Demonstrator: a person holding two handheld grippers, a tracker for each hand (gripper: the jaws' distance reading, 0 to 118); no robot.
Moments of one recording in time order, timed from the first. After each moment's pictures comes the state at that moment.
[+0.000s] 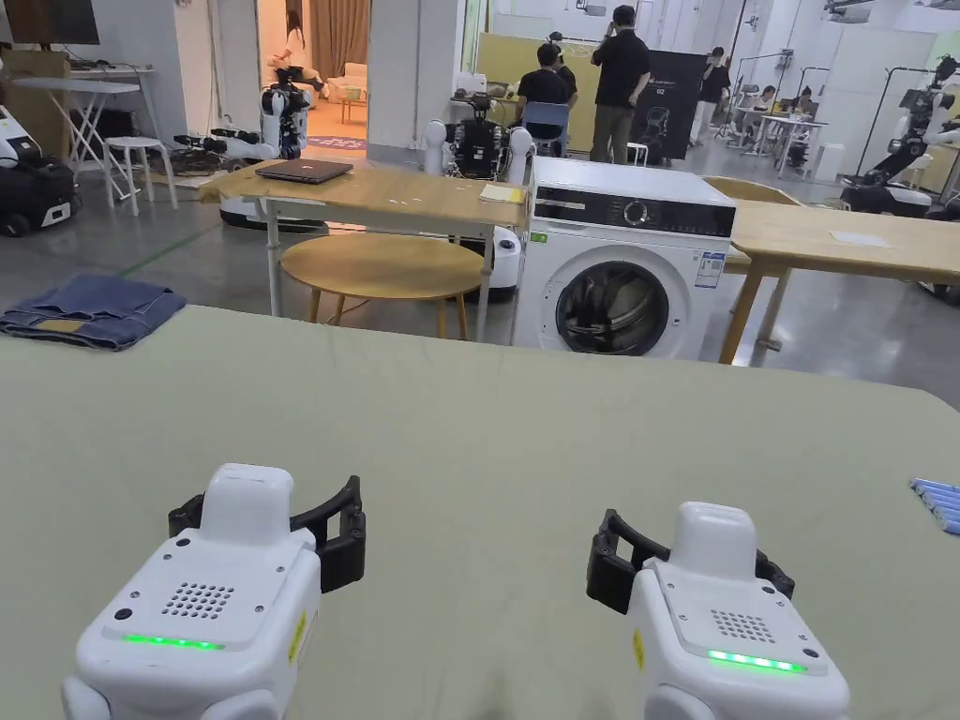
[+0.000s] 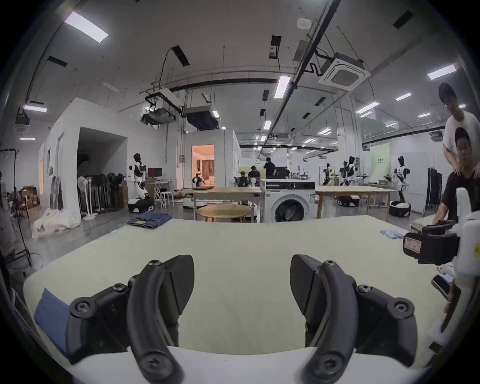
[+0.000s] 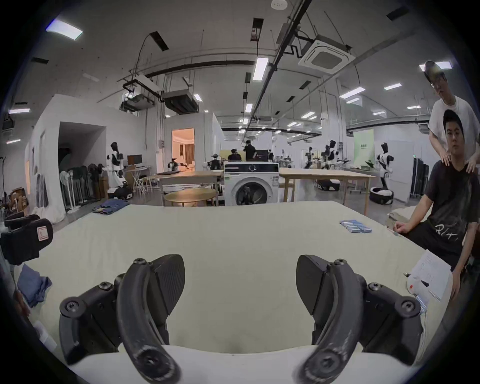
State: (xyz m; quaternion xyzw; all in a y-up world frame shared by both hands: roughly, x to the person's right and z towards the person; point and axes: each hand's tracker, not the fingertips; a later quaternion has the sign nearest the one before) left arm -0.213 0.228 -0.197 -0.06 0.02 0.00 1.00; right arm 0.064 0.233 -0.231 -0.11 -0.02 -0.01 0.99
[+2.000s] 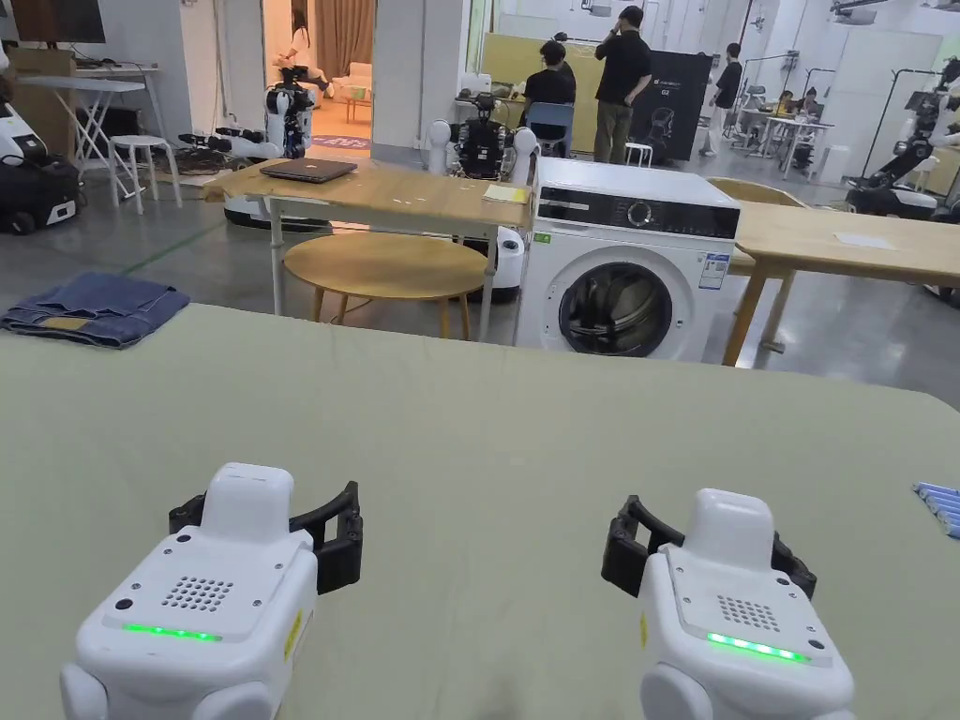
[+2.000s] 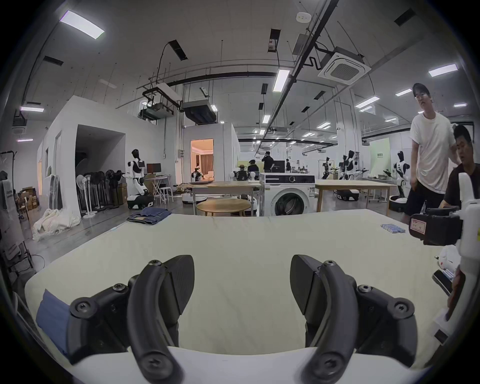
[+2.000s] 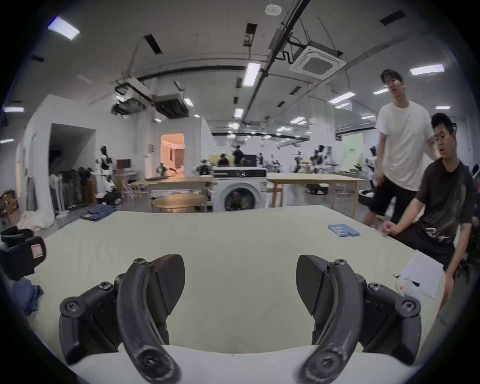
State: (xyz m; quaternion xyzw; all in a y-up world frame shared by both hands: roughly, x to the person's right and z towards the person) left arm -0.218 0.225 -0.202 -0.07 0.02 -0.01 1.00; right arm 0.064 0.243 -0.236 -0.11 -0.08 -0.01 0.99
